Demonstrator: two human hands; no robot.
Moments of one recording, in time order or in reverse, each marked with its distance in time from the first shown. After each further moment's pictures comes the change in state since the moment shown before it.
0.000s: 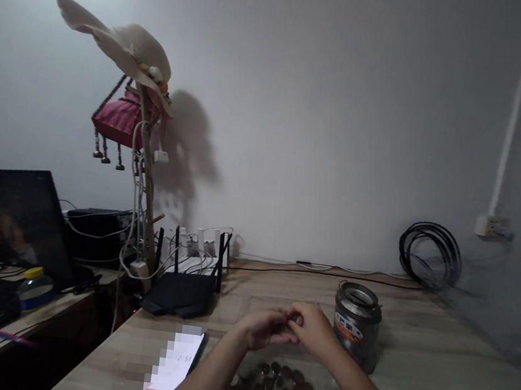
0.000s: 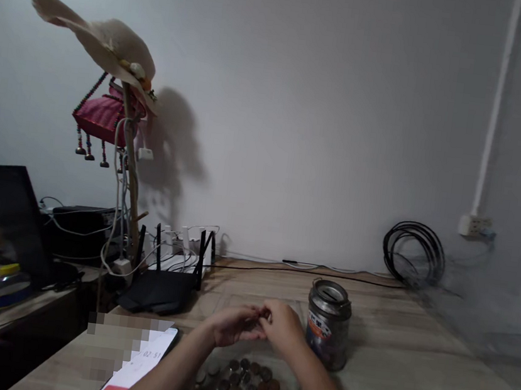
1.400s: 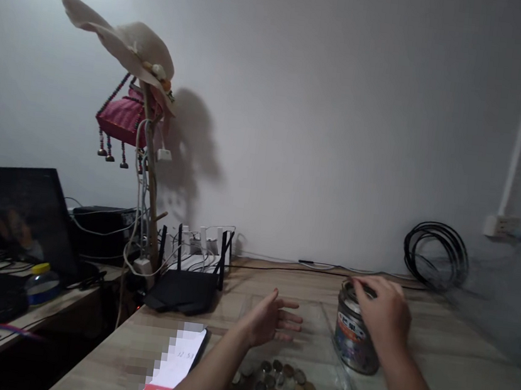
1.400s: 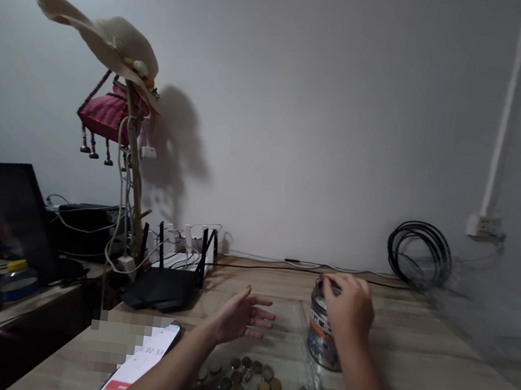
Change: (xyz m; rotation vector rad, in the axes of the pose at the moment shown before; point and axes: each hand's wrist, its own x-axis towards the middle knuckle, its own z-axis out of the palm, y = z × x) left_hand -0.001 0.004 -0.007 -0.086 -0.118 0.074; right_hand -0.011 0.037 -0.088 -0.357 0.792 0.094
